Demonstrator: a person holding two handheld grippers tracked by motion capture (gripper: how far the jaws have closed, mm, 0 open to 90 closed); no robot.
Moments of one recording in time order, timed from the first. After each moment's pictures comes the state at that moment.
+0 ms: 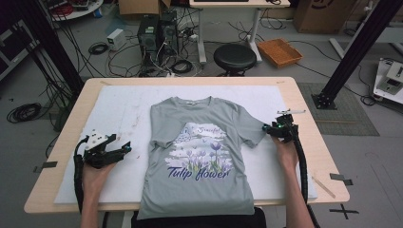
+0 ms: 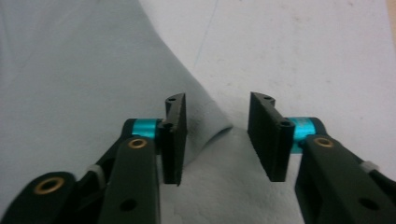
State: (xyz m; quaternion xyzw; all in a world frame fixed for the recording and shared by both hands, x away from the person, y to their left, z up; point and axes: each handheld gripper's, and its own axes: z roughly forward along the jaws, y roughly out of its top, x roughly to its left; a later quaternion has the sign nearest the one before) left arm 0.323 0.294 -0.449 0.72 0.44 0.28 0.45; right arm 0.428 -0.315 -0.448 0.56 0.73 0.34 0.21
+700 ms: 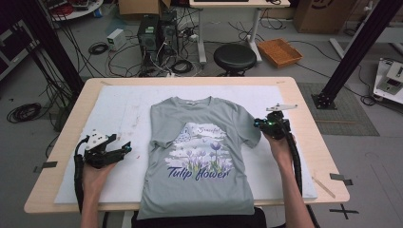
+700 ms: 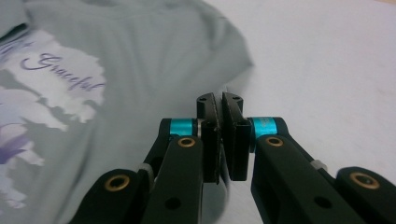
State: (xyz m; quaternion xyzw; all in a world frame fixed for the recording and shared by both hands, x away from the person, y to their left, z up) left arm 0.323 0.293 -0.449 0.72 0.44 0.28 0.45; right arm 0.415 -0.271 -0.409 0.46 0.78 0.38 0.19
